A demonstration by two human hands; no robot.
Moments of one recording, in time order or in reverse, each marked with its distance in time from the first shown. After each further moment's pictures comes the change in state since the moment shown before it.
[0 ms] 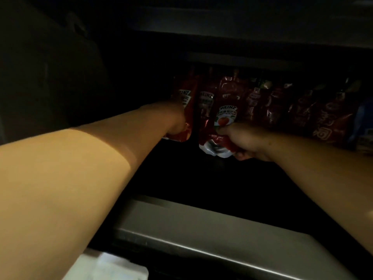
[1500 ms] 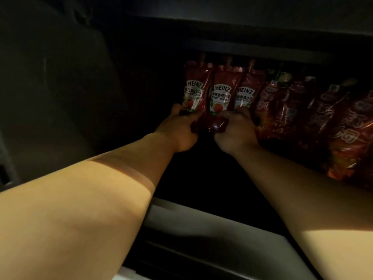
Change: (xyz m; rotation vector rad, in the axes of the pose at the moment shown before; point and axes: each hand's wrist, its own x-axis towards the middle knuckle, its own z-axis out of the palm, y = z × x) left_hand 0.015 -0.036 0.062 -0.209 0.046 0.211; right_hand 0.049 0.016 0.044 -0.385 0.403 -0.452
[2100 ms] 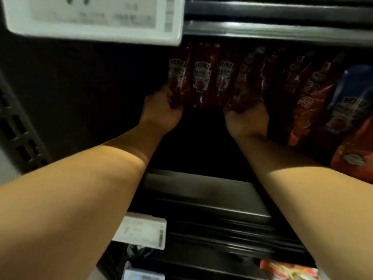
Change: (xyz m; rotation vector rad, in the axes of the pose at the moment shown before) left_hand -0.034 0.015 -0.018 -0.216 0.276 -0.093; right_hand -0.060 -0.004 -0.050 0.216 0.260 0.418
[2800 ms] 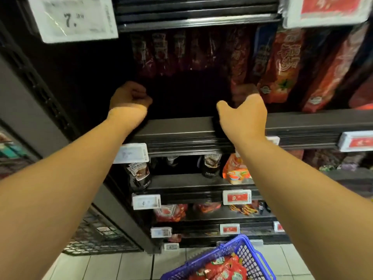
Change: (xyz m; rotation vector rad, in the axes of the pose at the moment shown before) left_hand -0.114 0.045 -0.050 -0.252 -0.109 -0.175; right_hand -0.144 0.005 -0.152 0.147 0.035 0.195
